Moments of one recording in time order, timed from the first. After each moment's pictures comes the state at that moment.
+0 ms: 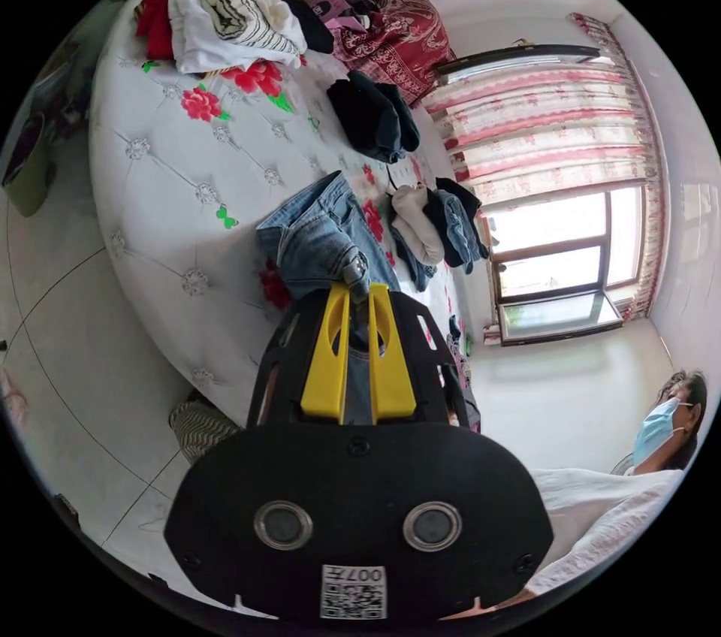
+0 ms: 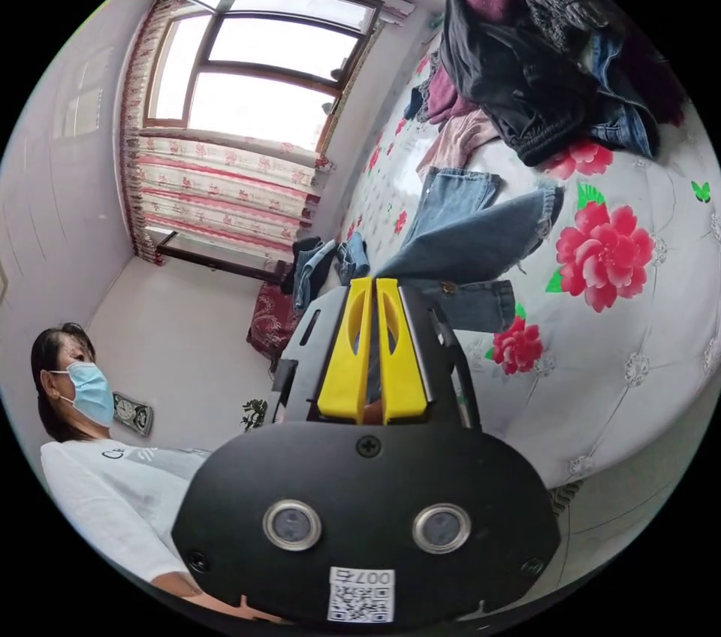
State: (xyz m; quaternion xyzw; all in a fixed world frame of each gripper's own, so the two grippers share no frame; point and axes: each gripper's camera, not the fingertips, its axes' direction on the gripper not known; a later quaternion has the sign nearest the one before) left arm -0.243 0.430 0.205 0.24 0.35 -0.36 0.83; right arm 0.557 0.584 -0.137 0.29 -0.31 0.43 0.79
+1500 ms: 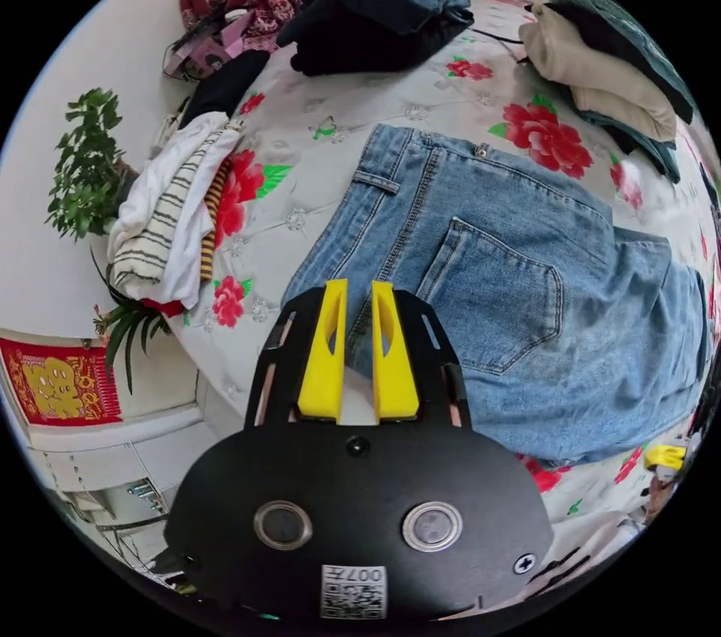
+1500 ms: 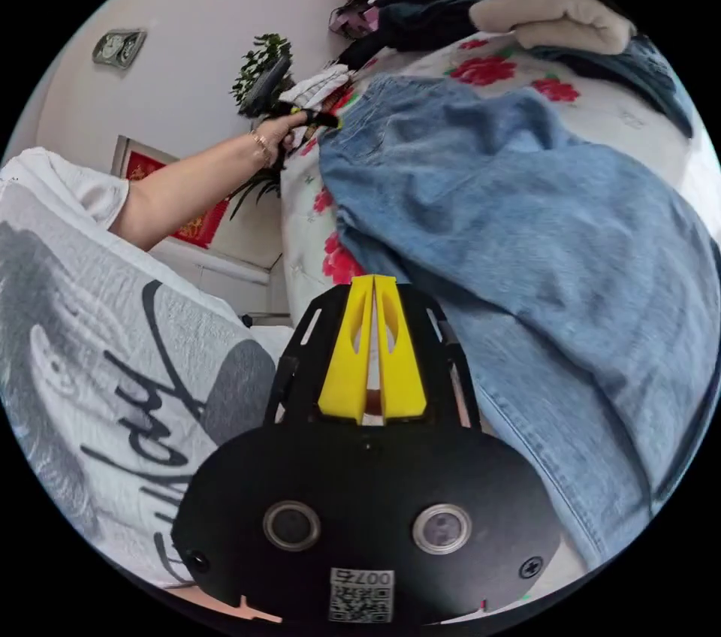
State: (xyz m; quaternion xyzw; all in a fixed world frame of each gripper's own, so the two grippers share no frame) left arm -0.054 0.089 0.292 0.01 -0.19 -0.15 0.97; right arm 0.186 0.175 0.130 -0.06 -0.31 -0.14 0.94
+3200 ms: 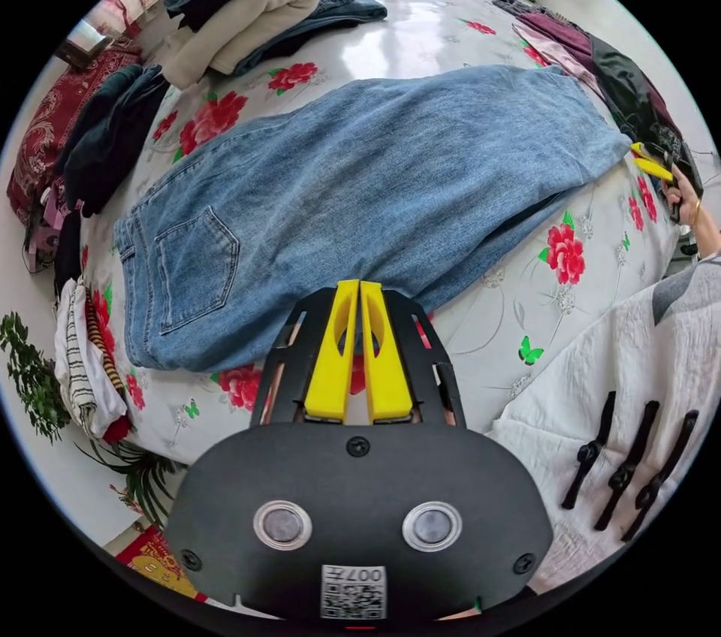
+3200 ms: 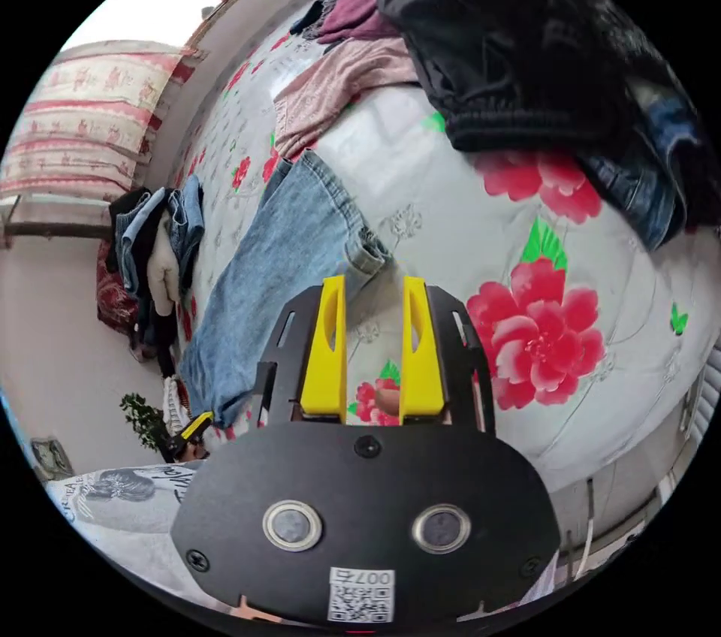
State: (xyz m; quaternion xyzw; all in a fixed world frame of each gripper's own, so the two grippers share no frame) left arm 0.148 0.109 0.309 -0.02 -0.04 0.19 0.98; right arm 0.614 0.415 0.020 0.03 -0.17 0.49 0.86
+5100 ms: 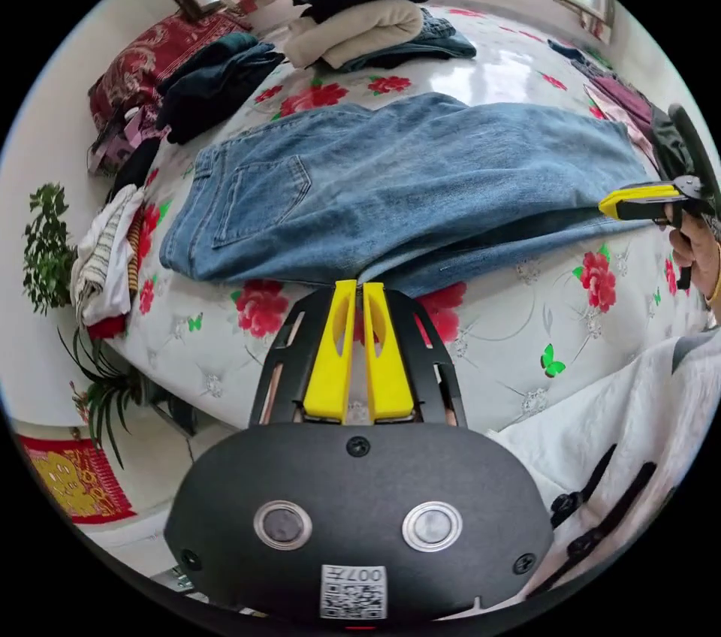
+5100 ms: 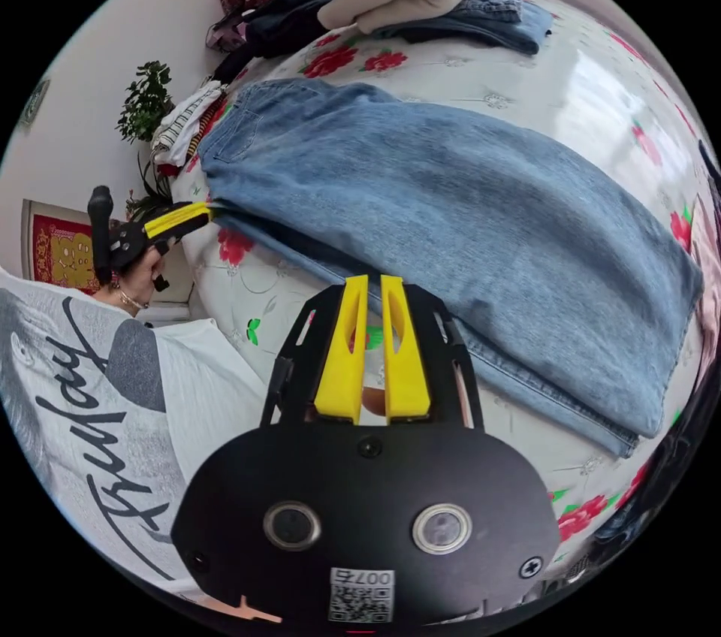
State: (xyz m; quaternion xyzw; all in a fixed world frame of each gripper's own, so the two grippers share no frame) left arm 0.168 0.193 0.324 0.06 -0.11 0.04 0.99; right arm 0.292 0.200 0.080 -0.14 -0.17 -0.03 0.98
